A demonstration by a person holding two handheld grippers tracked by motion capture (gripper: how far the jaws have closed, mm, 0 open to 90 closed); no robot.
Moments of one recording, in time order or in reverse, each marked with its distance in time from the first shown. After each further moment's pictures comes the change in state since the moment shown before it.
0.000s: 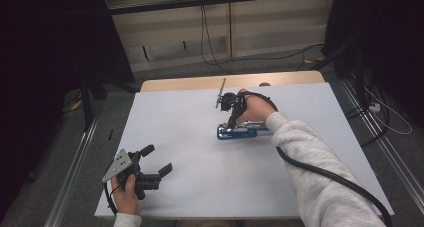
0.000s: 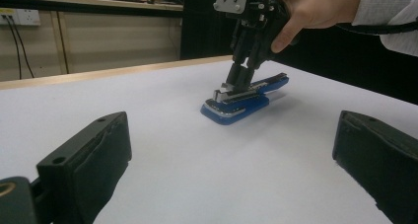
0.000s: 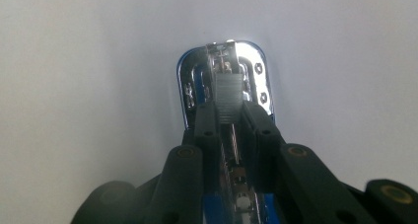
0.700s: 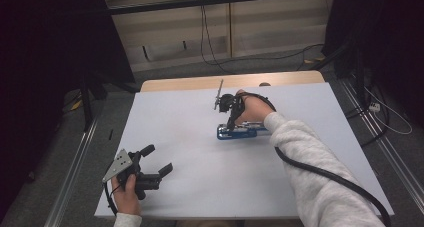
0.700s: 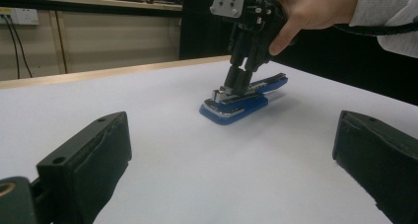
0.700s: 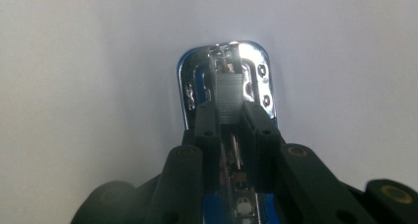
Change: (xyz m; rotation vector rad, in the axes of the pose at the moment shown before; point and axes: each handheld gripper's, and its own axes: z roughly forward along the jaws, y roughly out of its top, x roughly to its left) left arm 0.000 0.000 0.001 0.000 -0.006 -0.002; right arm 0.001 0.005 0.004 0.031 -0.006 -0.012
